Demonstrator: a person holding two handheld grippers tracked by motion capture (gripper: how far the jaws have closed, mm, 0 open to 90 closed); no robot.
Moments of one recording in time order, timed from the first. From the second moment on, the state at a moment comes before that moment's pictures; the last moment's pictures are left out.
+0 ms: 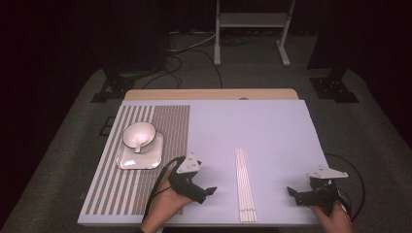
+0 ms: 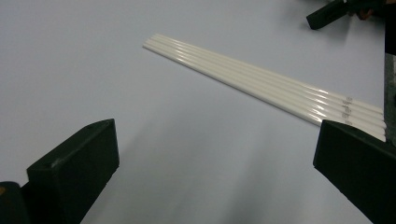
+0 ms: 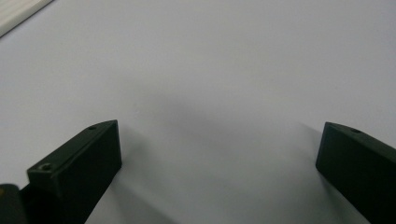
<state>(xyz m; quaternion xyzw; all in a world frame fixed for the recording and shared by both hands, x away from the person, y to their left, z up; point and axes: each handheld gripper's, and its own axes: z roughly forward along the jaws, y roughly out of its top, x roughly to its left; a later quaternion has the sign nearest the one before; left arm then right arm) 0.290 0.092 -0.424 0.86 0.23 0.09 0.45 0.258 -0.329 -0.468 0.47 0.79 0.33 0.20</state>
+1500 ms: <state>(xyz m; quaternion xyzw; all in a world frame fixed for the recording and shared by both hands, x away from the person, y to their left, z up) 0.329 0.016 -0.449 0.87 0.22 0.08 0.42 0.258 -0.329 -0.468 0.47 0.79 0.33 0.20</state>
